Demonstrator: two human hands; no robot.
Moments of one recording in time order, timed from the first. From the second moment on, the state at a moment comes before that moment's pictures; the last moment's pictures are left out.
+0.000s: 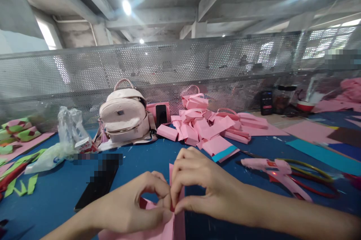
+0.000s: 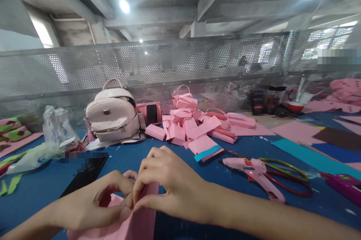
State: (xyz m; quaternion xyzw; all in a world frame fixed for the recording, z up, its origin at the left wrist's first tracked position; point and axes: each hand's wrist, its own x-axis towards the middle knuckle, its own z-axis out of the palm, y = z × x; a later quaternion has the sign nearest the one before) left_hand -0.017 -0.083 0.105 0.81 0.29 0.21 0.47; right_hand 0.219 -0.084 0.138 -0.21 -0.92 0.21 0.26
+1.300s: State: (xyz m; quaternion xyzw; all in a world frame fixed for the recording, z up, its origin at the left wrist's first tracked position) left_hand -0.022 -0.053 0.128 0.83 0.35 0.32 0.30; right_hand 0.225 -0.063 0.142 -0.25 -0.92 0.08 0.29
